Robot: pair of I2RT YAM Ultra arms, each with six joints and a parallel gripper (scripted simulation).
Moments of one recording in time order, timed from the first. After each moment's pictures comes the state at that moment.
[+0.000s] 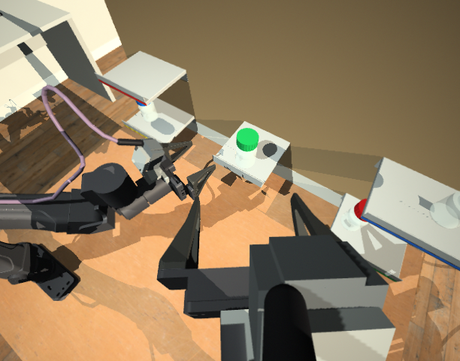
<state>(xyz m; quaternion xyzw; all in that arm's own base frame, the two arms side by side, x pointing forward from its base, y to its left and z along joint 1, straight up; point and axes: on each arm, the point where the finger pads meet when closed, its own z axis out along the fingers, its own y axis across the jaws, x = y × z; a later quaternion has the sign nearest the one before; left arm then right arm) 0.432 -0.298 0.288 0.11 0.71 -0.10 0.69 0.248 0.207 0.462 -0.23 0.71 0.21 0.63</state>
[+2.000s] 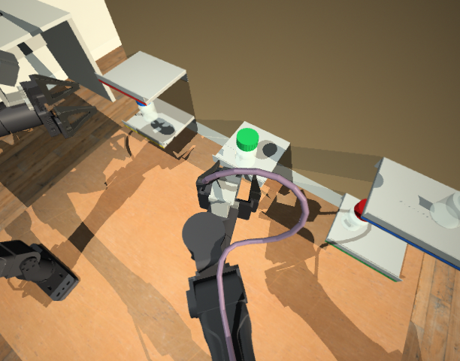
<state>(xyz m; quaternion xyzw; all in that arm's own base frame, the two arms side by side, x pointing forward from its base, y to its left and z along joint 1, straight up) 0.383 -0.027 0.365 0.16 0.76 -0.05 0.62 0.382 0.300 0.274 -0.11 0.71 0.12 0.68</state>
